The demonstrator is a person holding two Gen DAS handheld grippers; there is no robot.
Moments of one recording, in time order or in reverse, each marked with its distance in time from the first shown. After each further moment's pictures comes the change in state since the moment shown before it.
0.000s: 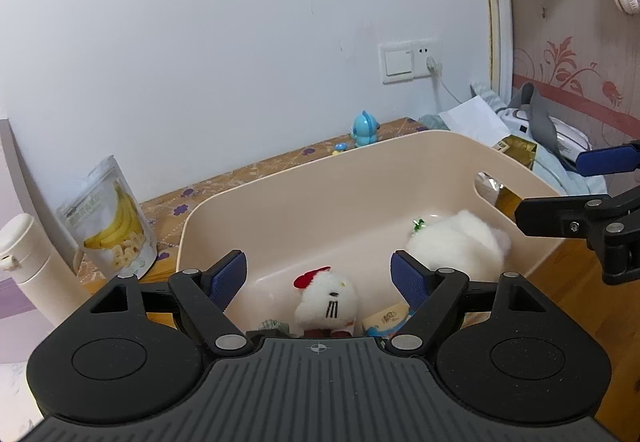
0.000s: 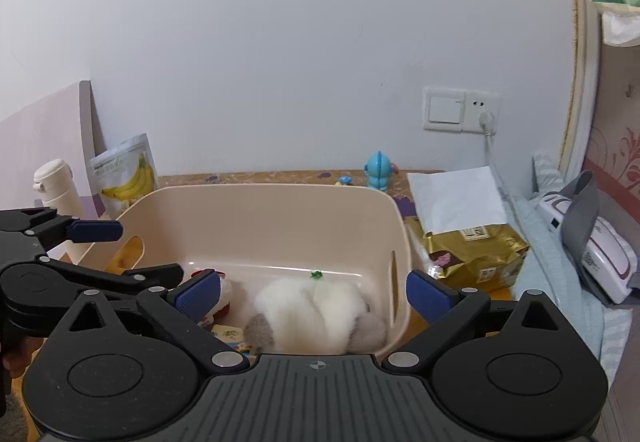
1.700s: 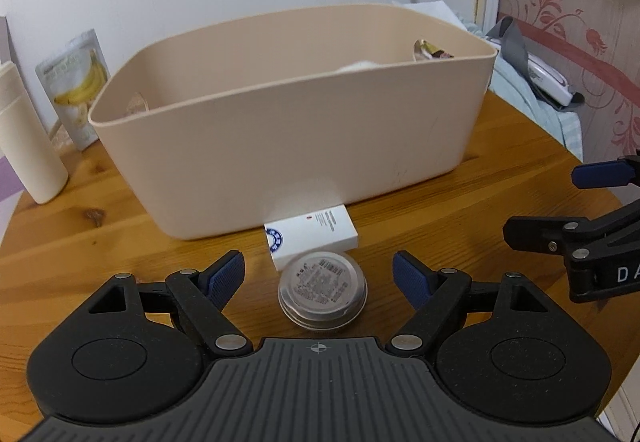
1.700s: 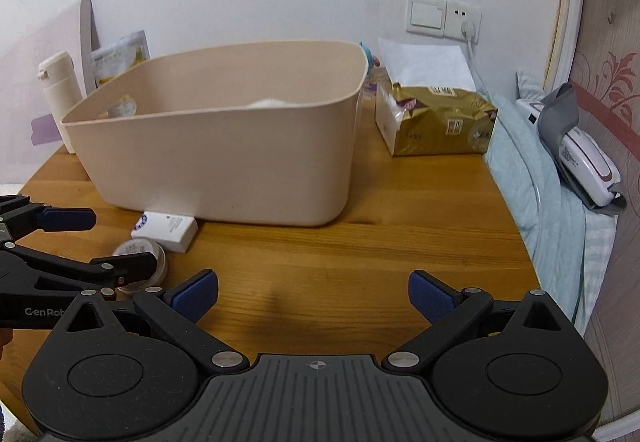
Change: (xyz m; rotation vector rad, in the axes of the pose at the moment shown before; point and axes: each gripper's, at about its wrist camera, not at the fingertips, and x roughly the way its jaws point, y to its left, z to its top) left arm -0.014 -0.064 -0.099 -0.099 0.206 -0.051; right arm -0.024 -0.025 -0.106 -0.026 0.211 -0.027
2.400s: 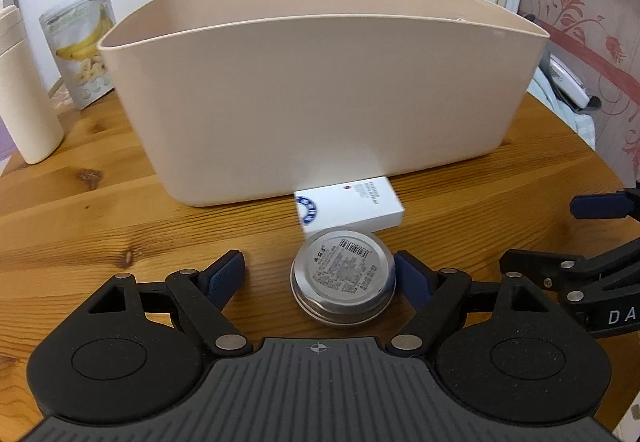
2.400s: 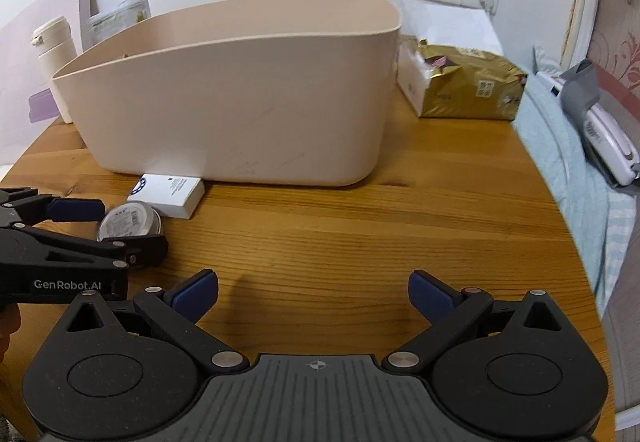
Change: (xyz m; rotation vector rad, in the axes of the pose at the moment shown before) left arm 0.025 0.028 -0.014 -0.069 0.037 -0.007; right arm 0.034 0.019 -0.015 -0.002 0.075 0.012
